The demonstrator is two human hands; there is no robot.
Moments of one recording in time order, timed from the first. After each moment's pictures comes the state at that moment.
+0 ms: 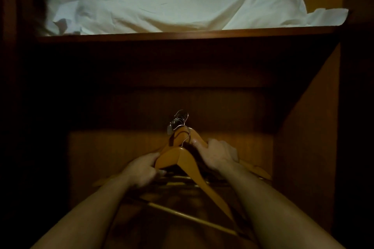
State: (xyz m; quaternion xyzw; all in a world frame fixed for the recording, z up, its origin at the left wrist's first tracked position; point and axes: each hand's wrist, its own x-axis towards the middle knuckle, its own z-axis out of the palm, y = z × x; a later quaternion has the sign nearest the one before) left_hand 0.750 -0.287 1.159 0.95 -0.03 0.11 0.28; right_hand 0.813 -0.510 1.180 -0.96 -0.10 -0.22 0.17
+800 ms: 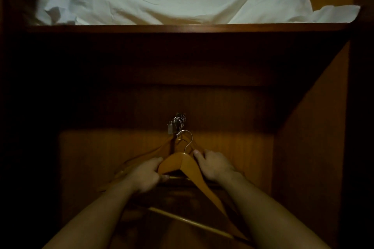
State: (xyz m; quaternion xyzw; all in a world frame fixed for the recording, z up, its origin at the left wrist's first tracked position) left_hand 0.773 -0.290 1.143 0.95 -0.05 0.11 0.28; right_hand 0.845 -0.500 1.146 -0.95 -0.14 -0.15 0.23
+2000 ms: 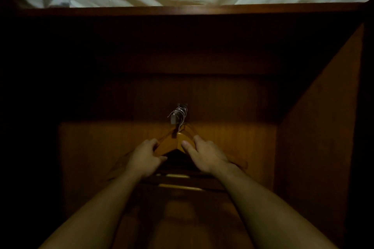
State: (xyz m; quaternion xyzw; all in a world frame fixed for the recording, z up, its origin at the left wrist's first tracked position) left_hand 0.806 -0.272 1.130 0.92 0.01 0.27 0.29; right_hand 0.825 -0.474 1.148 -0.94 -0.21 -0.19 0.20
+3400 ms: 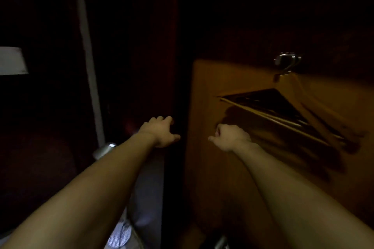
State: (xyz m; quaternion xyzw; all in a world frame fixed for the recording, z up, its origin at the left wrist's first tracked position) left_hand 0.488 -0.240 1.050 0.92 0.36 0.10 0.08; right_hand 0.652 -0.398 1.063 -0.90 -0.42 0.03 0.09
